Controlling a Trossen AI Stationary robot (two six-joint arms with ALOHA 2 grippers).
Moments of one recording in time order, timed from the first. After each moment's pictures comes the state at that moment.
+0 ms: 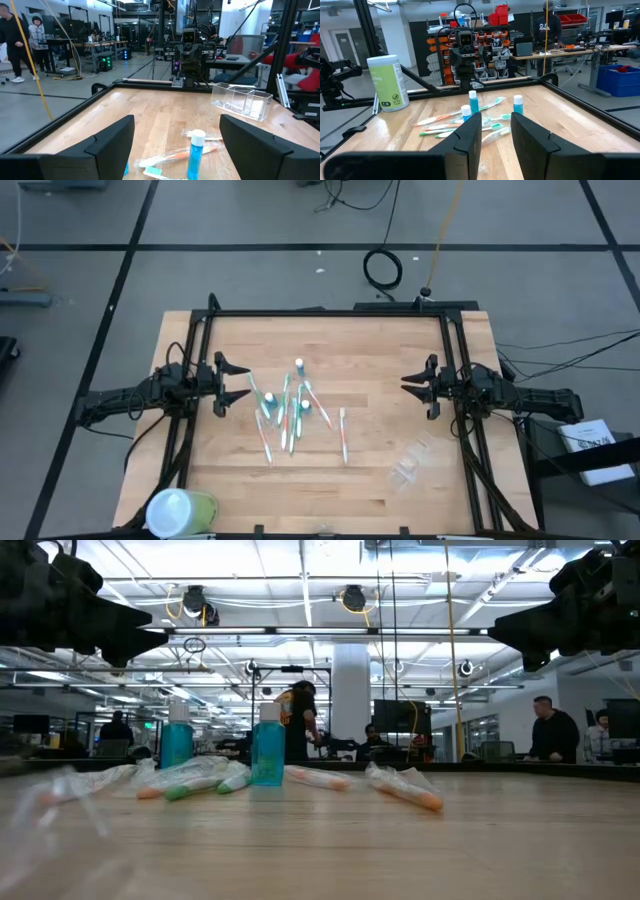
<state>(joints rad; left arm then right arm) 0.16 0.01 0.02 0.04 0.06 0.00 -0.10 0.03 0.02 0.07 0.00 0.09</state>
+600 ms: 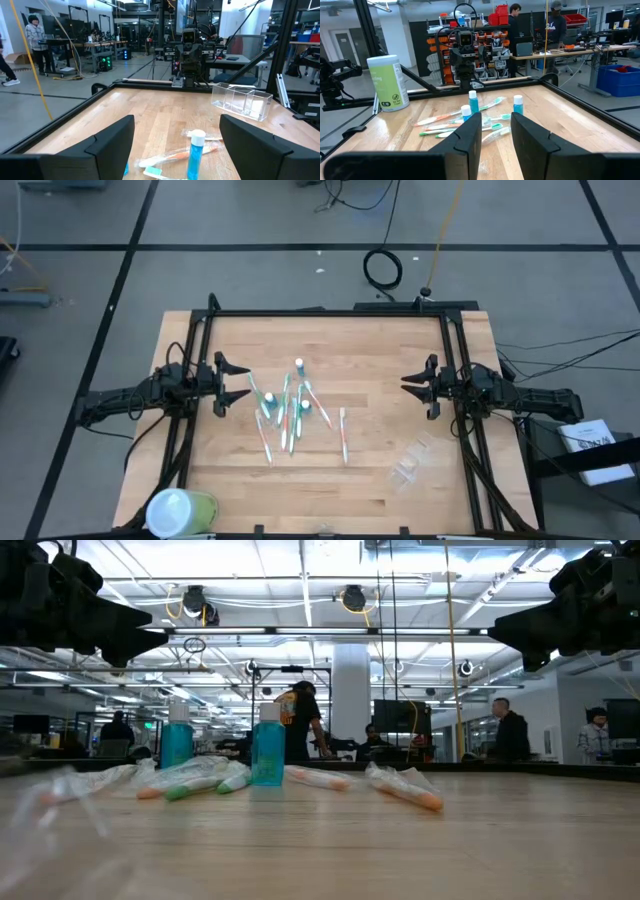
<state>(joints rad) 0.16 0.01 0.01 0.04 0.06 0.00 -0.10 0.03 0.02 0.07 0.00 0.09</state>
